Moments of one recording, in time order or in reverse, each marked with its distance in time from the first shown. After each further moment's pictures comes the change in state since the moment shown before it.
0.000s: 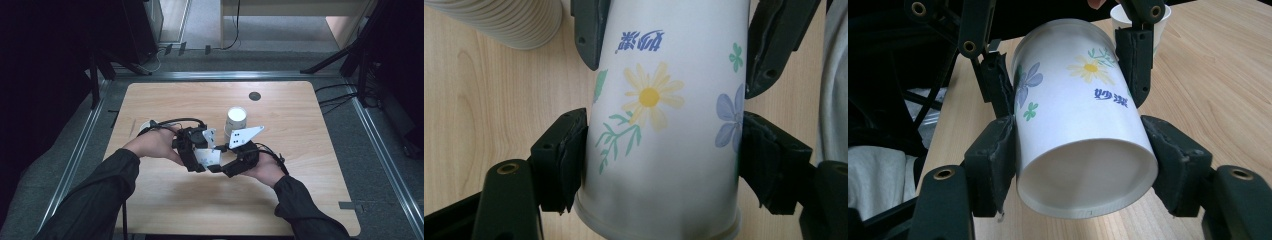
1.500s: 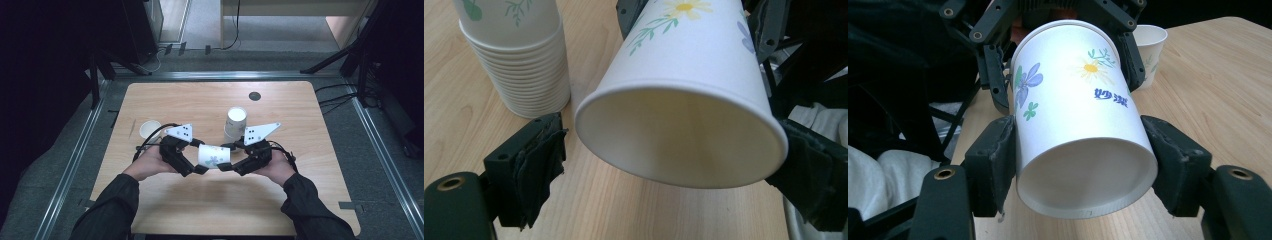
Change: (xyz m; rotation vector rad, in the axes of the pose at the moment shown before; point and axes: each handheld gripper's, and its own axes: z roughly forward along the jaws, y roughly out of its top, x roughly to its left) left arm -0.011 -0.060 0.016 -0.617 -0.049 -0.234; right arm -0.002 -0.002 -0.033 -0.073 0.052 0.007
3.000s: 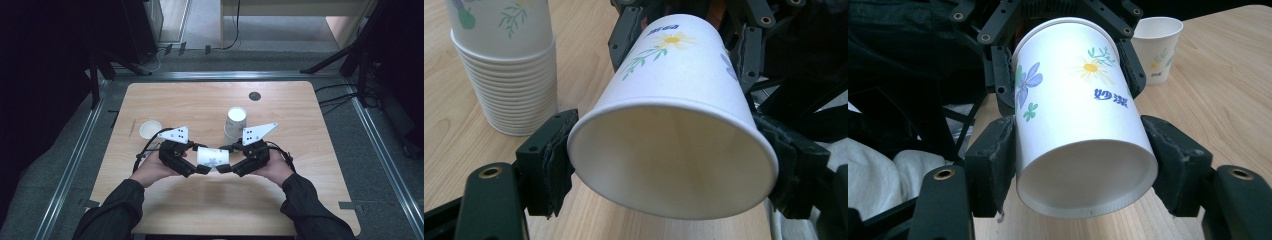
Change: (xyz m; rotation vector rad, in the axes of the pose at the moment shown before) left arm -0.001 -0.014 0.004 -0.137 -0.036 -0.054; right arm -0.003 -0.005 0.006 0.004 0.049 0.036
